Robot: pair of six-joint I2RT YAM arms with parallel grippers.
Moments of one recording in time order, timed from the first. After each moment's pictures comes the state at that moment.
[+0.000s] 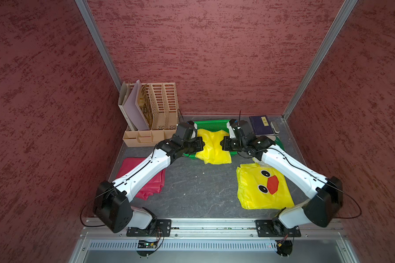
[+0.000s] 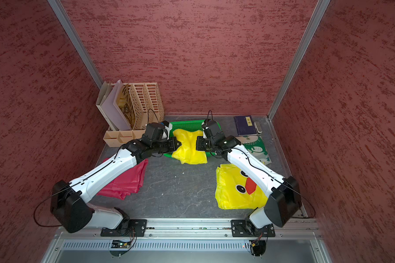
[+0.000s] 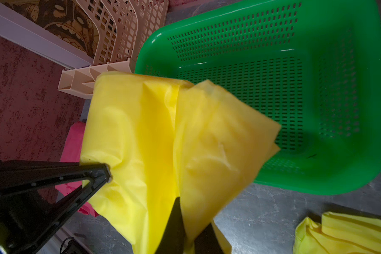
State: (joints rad) left arm -0.54 1.45 1.23 -0.48 0.20 -0.65; right arm 0.58 1.53 1.38 -0.61 -0.11 0.57
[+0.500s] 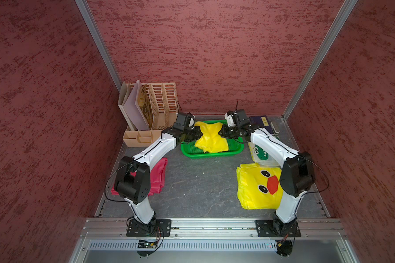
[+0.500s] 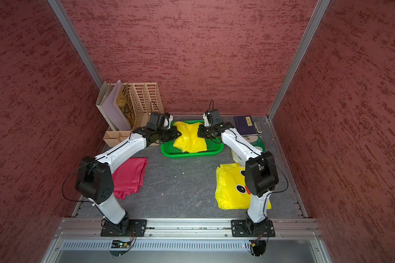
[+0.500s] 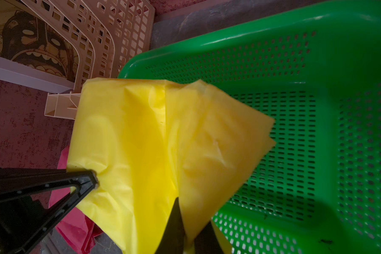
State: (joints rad) left arm -0.38 1.75 1.41 -0.41 0.31 -0.59; right arm 0.41 1.88 1.62 -0.54 -0.30 0.49
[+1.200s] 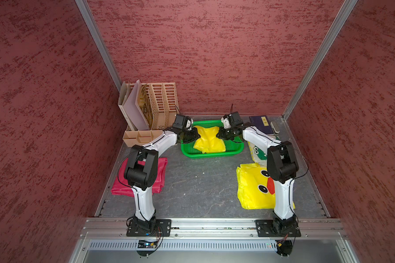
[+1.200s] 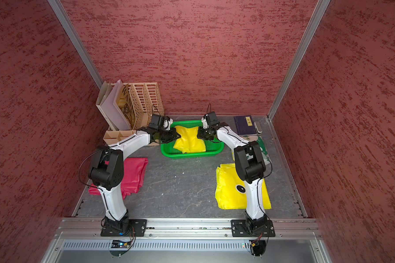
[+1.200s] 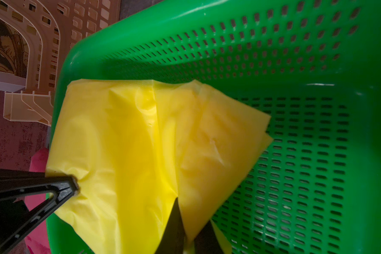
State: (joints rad) left arm -0.31 1.92 1.44 -0.36 0.43 -0.57; right arm 0.37 2.11 1.70 -0.49 -0.36 0.45
